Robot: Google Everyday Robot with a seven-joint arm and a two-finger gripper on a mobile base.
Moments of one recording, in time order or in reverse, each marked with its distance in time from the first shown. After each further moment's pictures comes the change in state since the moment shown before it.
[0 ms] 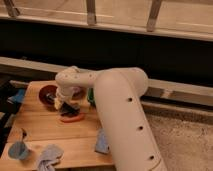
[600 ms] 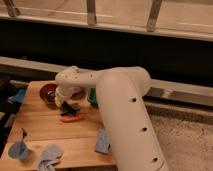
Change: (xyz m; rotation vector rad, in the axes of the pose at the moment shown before) arm -0.007 0.006 -0.017 0.012 -0.053 -0.042
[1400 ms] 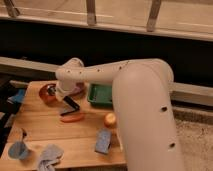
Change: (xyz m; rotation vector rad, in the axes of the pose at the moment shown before) arm 0.010 0.005 -0.083 0.073 -0.059 -0.062
